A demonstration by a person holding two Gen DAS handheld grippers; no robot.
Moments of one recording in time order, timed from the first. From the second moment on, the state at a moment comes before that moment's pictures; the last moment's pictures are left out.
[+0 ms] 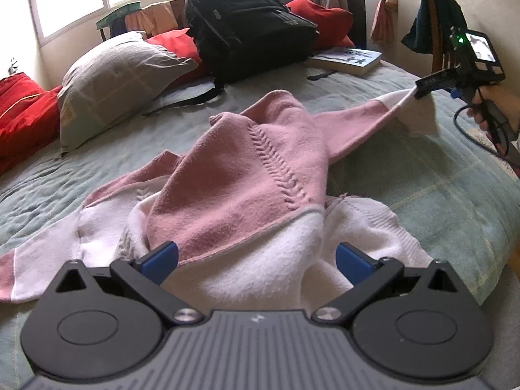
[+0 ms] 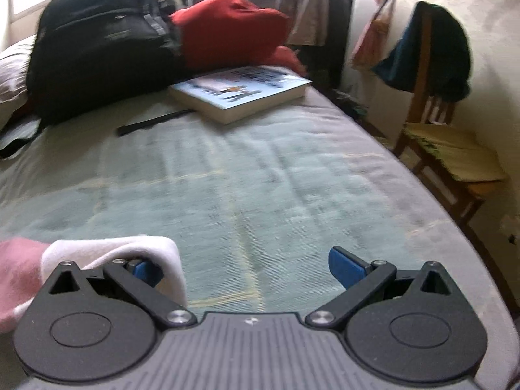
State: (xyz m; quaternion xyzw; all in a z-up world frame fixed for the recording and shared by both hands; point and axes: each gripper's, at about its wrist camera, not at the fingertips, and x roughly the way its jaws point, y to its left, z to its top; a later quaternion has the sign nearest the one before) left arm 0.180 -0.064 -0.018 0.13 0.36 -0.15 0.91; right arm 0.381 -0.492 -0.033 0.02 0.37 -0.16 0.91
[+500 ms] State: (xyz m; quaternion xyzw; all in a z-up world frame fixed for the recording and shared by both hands) left arm 0.178 -0.067 -0.019 0.13 0.36 -0.16 0.91; right arm 0.350 -0.540 -0.023 0.06 0.38 -0.20 0.90
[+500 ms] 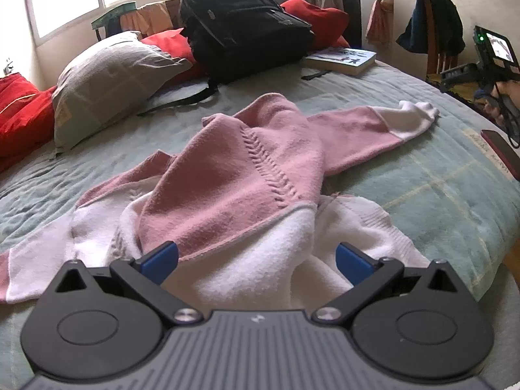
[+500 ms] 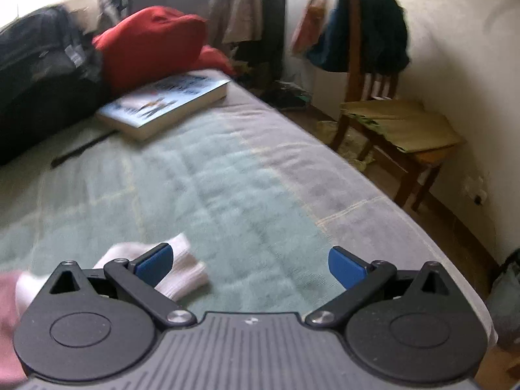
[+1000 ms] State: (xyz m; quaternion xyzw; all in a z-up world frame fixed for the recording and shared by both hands) left arm 0.172 -0.061 -0.017 0.12 0.36 -0.15 0.91; right arm 0.325 -0.314 -0.047 -0.12 0.43 0.18 0.88
